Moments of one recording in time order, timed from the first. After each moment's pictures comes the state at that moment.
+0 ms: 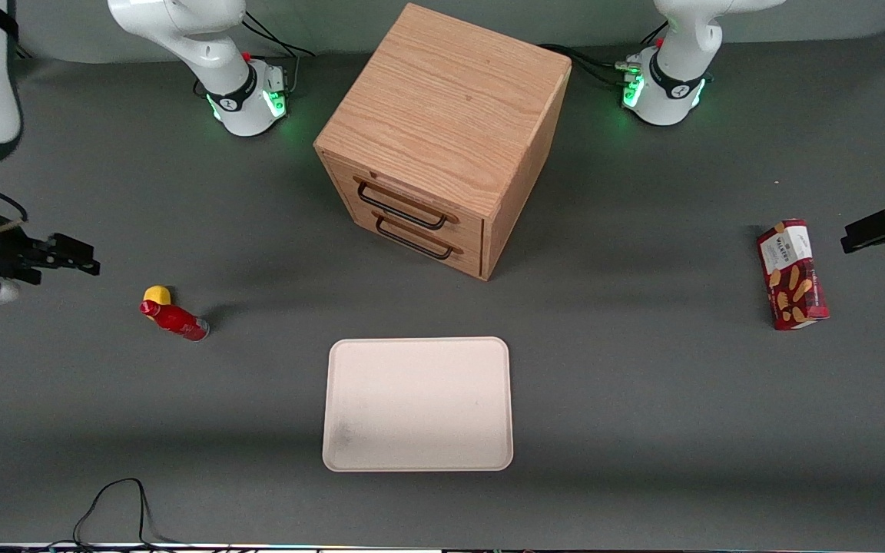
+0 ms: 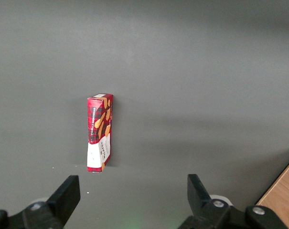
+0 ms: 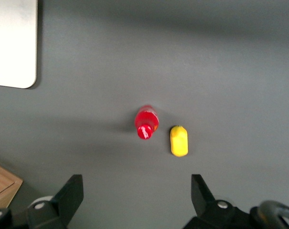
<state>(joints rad) 0.05 0.10 -0.15 -1.74 0.02 1.81 -0.22</state>
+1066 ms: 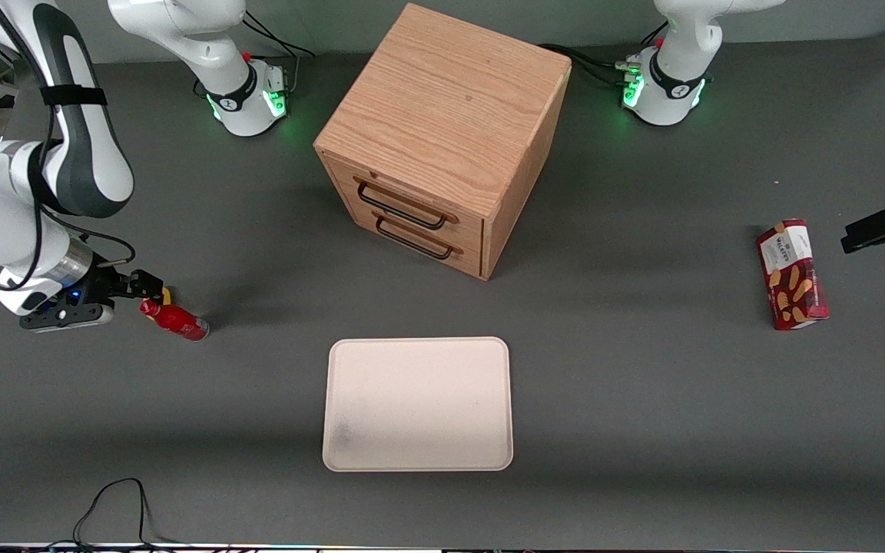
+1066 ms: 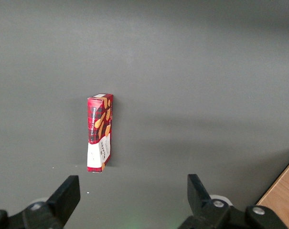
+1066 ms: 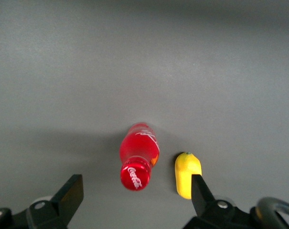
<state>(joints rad) 0.05 0.13 -0.15 -2.11 0.02 2.31 -0.22</state>
